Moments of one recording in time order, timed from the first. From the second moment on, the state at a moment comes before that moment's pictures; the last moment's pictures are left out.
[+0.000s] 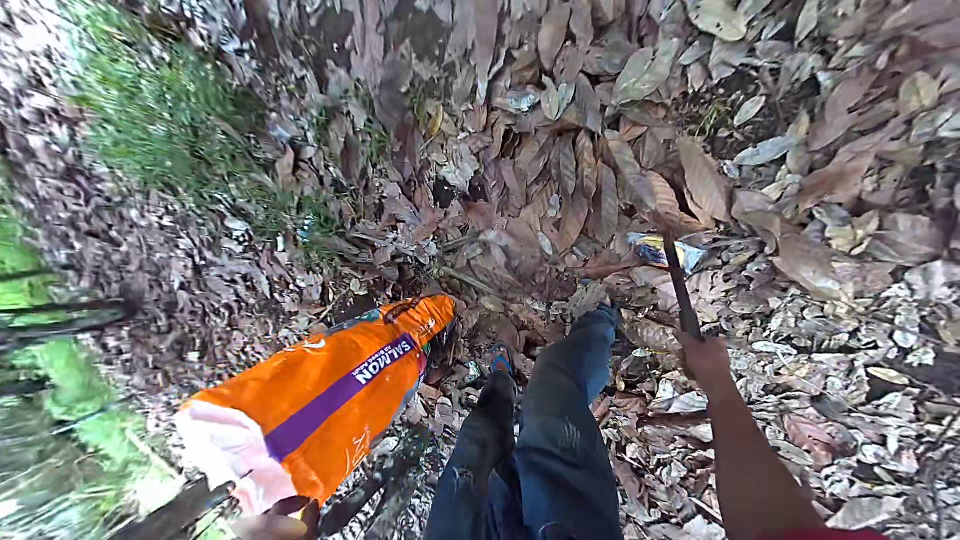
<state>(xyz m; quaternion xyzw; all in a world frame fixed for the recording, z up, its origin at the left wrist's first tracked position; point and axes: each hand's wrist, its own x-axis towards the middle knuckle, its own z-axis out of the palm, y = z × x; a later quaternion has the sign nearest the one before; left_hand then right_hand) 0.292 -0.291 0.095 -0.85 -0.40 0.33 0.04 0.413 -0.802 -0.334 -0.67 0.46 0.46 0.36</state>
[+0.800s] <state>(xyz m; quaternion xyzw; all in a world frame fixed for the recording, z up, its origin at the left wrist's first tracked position) 0.270 -0.323 0.103 -0.83 -0.45 0.33 -0.02 0.398 -0.804 -0.278 -0.61 0.48 0.47 0.41</state>
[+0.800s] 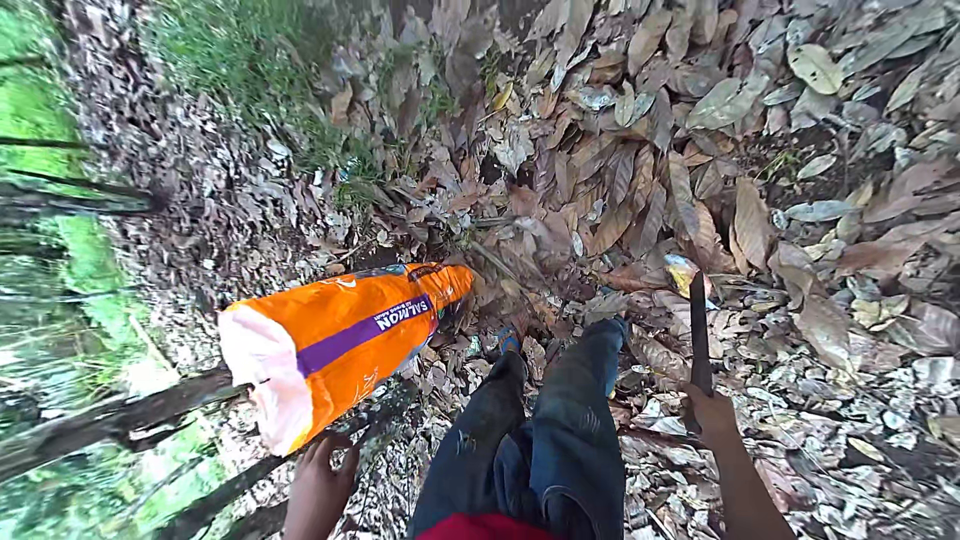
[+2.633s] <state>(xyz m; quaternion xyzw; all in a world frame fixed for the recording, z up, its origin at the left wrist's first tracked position) 0.005 0.070 0.020 -0.56 -0.72 -0.11 -0.39 0.348 -0.206 0.167 -0.72 -0.39 0.58 -0.06</state>
